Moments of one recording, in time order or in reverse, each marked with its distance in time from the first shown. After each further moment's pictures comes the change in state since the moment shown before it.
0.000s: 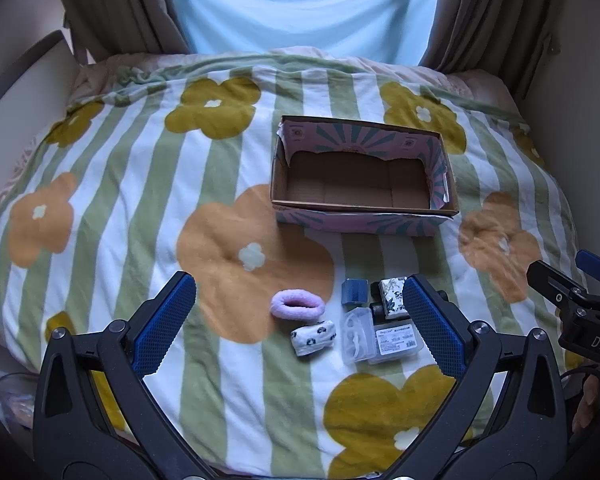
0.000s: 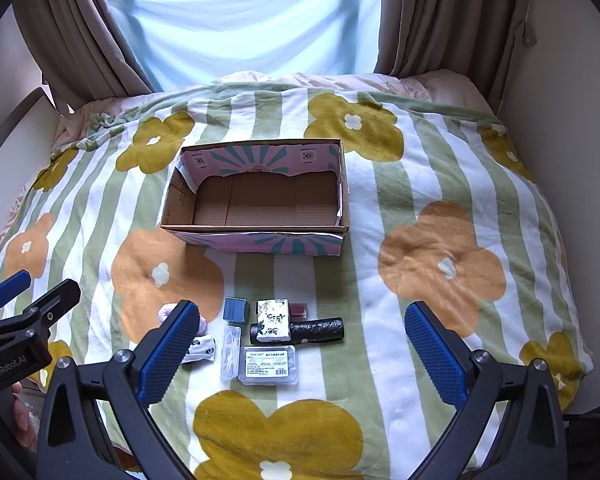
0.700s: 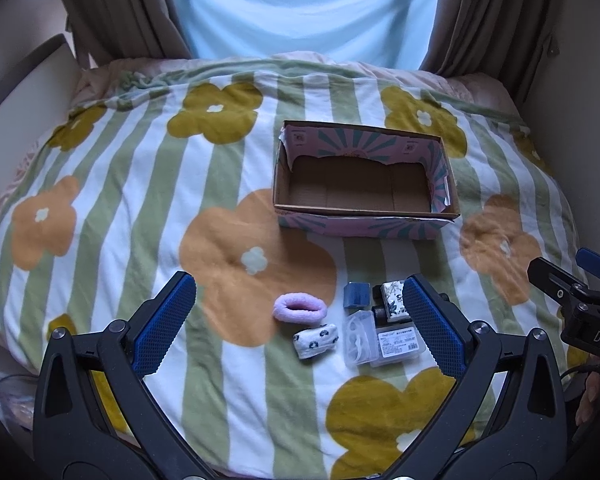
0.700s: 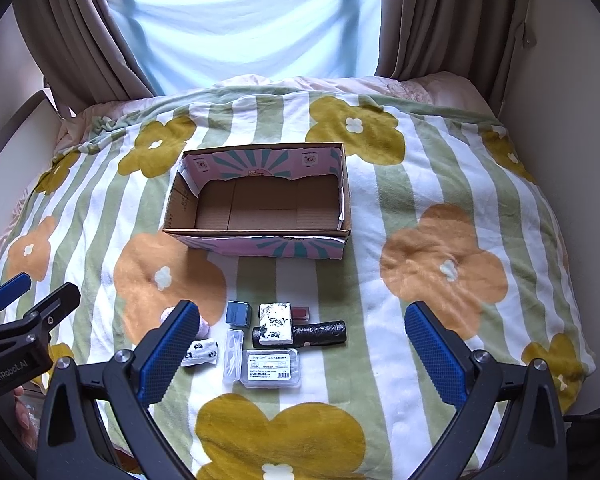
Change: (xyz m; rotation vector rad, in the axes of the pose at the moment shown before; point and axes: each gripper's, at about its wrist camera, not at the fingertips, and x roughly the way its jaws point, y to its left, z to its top) left arm -0.005 0.002 -0.003 0.005 -0.021 0.002; right arm 0.000 0.000 -0.002 -0.001 -0.015 0.006
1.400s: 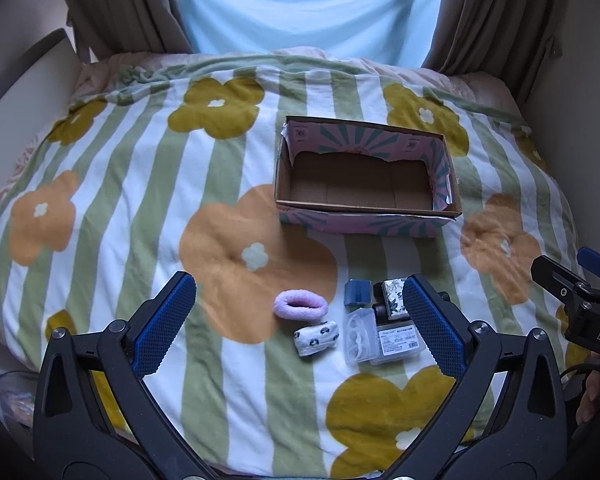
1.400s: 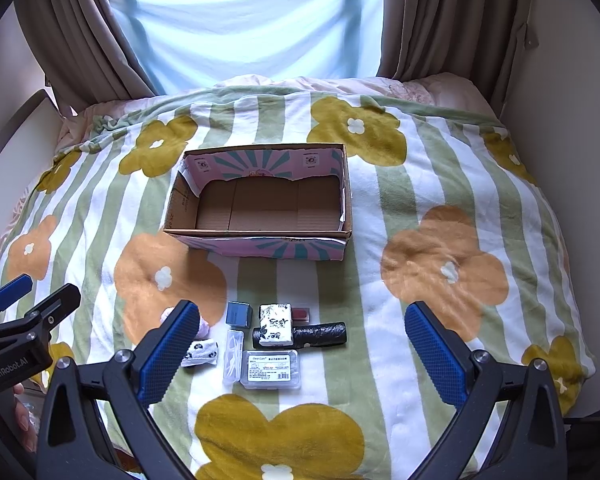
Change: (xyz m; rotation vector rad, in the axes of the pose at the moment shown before) left arm 0.003 0.006 0.001 -0.020 0.015 -0.003; right arm 0.000 0.001 0.000 -0.015 0.002 0.008
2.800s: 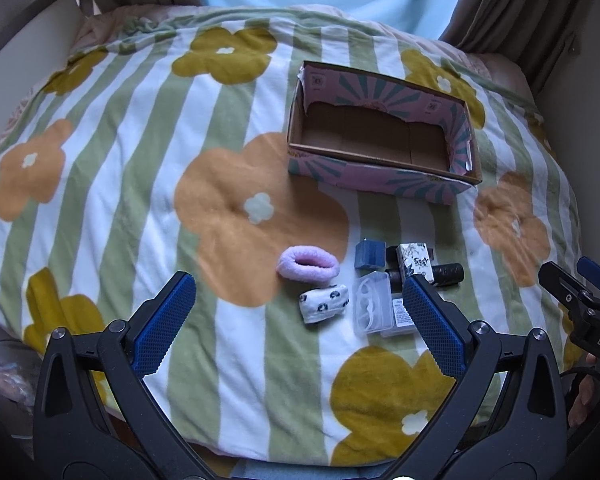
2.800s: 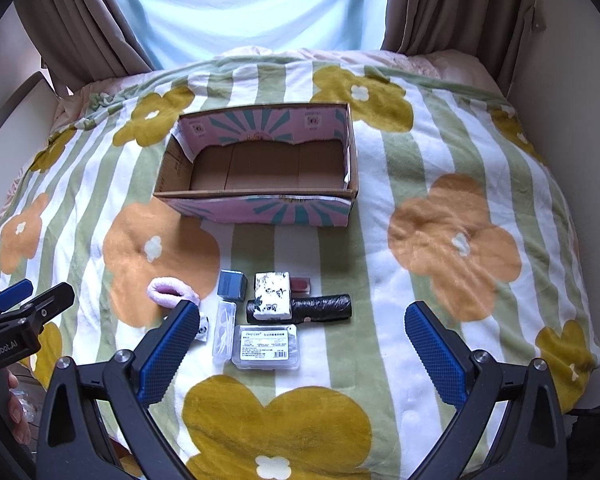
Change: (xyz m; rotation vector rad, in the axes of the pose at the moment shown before) left arm 0.049 0.022 -0.039 -0.063 0.138 -0.016; right arm 0.045 0.000 -0.040 -0.017 0.070 0.000
